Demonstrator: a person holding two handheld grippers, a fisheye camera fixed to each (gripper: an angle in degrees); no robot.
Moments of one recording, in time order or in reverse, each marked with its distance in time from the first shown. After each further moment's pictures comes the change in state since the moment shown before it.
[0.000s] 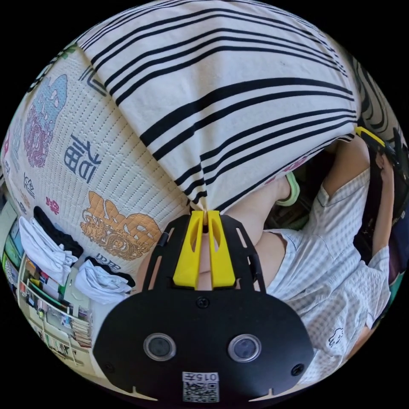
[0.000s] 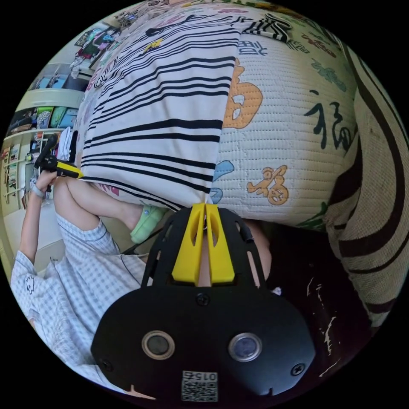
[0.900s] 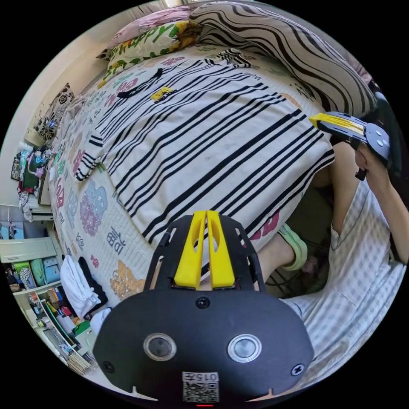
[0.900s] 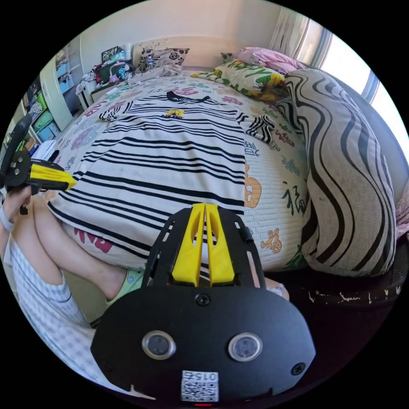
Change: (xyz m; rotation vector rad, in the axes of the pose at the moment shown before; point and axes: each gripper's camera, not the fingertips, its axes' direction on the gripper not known) left arm 0.191 -0.053 0.106 0.648 -0.388 0.115; right arm -0.148 0.064 0.059 0.579 0.412 -0.013
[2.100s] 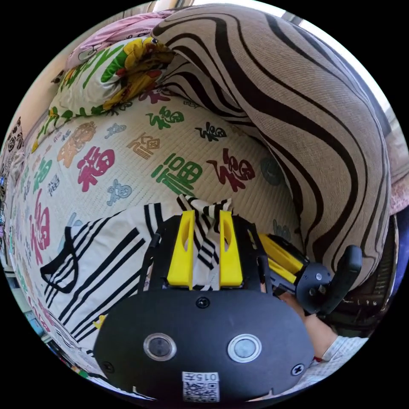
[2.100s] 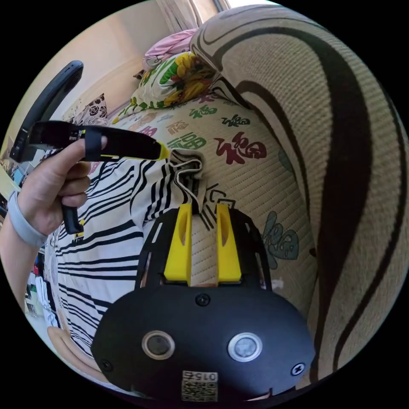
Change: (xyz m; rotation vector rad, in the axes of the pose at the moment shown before) left arm 0.038 -0.547 0.193 0.200 0.283 0.037; right arm 0.237 -0.138 0.150 0.095 -0.096 0.480
